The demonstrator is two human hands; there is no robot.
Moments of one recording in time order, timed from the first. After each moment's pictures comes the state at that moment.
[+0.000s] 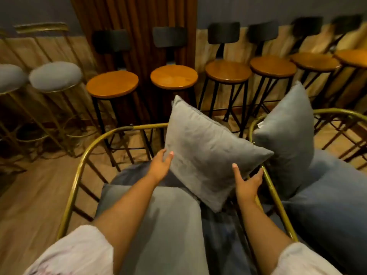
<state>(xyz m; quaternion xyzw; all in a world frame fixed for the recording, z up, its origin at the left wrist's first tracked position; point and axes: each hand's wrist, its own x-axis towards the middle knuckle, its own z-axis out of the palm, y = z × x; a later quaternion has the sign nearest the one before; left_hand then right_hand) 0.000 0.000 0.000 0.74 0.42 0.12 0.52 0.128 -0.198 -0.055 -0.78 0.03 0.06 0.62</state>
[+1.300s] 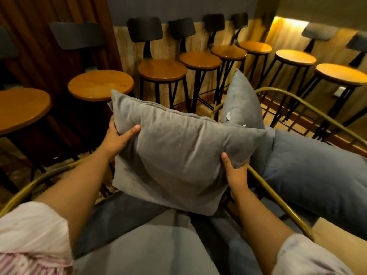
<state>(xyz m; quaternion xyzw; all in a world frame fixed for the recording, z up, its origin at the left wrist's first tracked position) 0.126 0.168 -0.001 0.76 0.20 0.16 0.60 0.163 -0.147 -0.079 -0.69 0.12 -0.03 0.71</state>
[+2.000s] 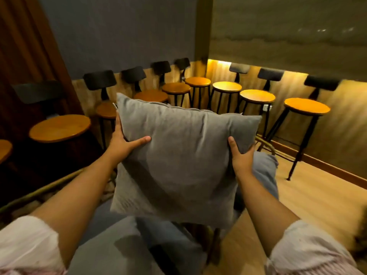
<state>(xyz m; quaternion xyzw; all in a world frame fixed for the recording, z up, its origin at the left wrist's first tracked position) 0.064 -0.107 0.165 0.83 0.04 0.16 0.53 0.098 -0.422 0.105 -0.68 0.13 -0.21 0.69</state>
